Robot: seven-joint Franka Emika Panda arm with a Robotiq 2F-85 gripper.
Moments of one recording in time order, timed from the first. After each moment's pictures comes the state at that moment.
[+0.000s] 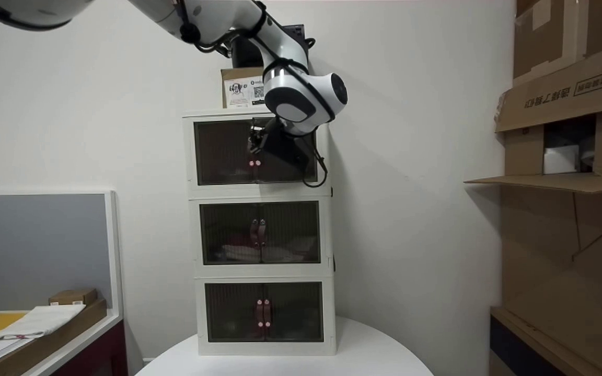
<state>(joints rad) -0.17 0.37 -0.04 -1.52 1.32 1.84 -1.35</state>
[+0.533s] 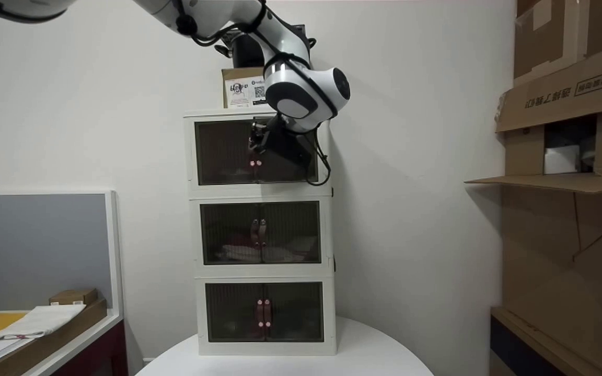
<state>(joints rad) -0.18 0.34 -0.05 -1.55 1.31 1.85 -1.35</state>
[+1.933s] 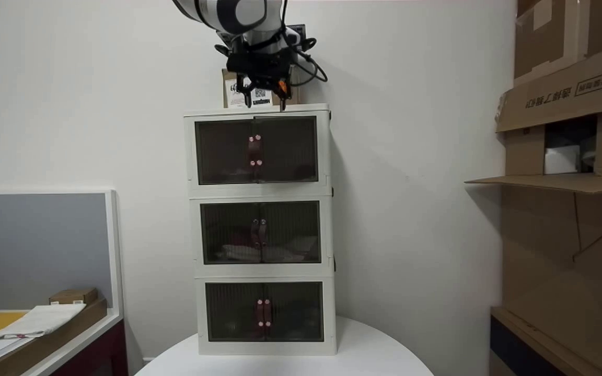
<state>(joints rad) -0.04 0.04 -0.04 -1.58 0.51 2.25 -0.54</state>
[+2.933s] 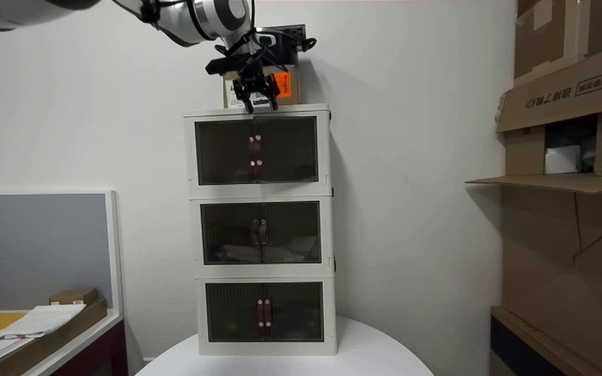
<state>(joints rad) 0.09 0.37 -0.01 -1.03 -0.08 1.97 0.30</state>
